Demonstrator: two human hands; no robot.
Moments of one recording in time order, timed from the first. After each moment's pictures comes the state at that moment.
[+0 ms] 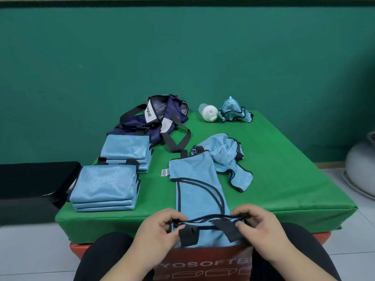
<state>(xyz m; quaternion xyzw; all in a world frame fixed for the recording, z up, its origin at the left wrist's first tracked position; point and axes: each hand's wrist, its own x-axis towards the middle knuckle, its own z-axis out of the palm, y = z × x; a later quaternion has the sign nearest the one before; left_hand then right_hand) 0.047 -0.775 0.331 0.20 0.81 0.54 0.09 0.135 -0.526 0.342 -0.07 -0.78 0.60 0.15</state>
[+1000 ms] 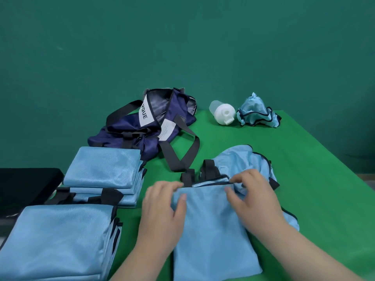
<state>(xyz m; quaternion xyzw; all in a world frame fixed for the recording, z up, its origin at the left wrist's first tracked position) -0.140 -0.698 0.310 0.19 0.88 0.39 -0.18 -0.095 -0.478 0.325 -0.06 -0.93 0.26 0.27</state>
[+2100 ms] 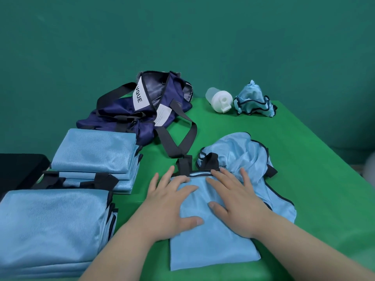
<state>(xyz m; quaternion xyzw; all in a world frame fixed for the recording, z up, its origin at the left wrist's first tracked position) -0.162 -0.711 0.287 0.39 0.91 0.14 0.00 -0.093 -0.484 0.290 0.08 -1.00 0.03 0.03</state>
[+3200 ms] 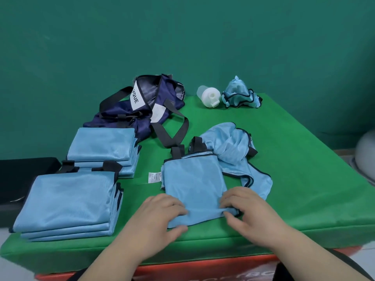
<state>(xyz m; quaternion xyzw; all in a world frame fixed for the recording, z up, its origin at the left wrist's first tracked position) -0.079 -0.752 0.285 0.45 0.87 0.19 -0.06 0.012 -0.475 0.282 0.12 -0.94 0.27 0.17</state>
